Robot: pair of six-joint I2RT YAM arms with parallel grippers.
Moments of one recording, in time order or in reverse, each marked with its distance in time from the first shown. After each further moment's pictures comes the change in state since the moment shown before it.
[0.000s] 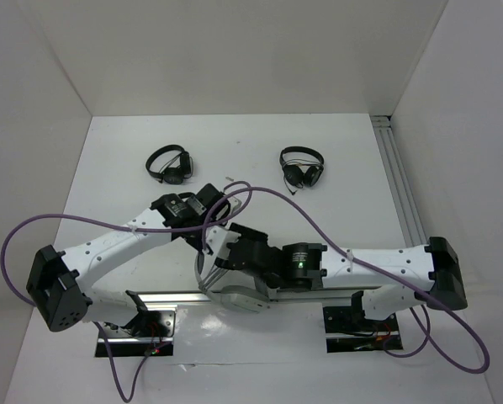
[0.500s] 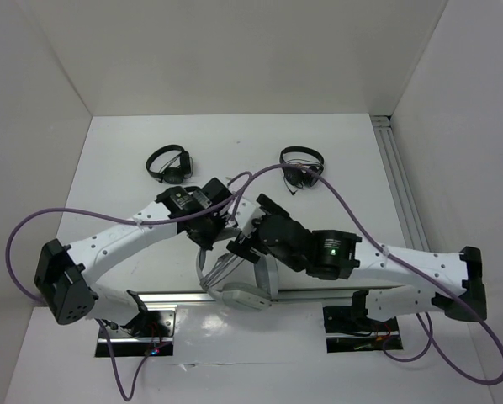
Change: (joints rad) left arm -0.002 0.039 0.089 -0.086 -0.003 0.004; right arm -0.117 -0.150 -0.002 -0.003 -0.082 0.043
